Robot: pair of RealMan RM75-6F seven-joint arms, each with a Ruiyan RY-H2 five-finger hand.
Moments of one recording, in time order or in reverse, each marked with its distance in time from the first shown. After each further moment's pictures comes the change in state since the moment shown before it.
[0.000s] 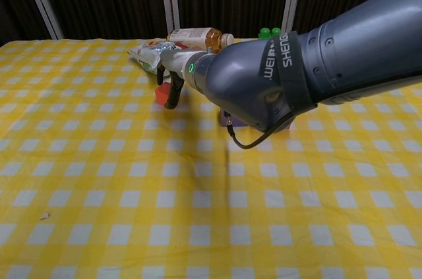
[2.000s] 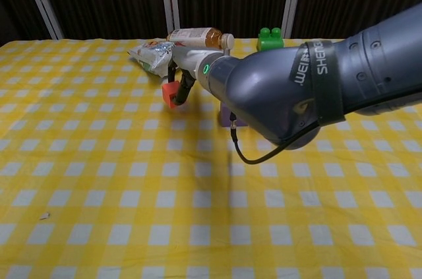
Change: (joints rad) left arm -0.004 -0.003 -0.004 -0.009 -0.008 -0.004 0.024; right arm -0.124 0.063 0.008 -0.236 -0.025 0.172 -0.032
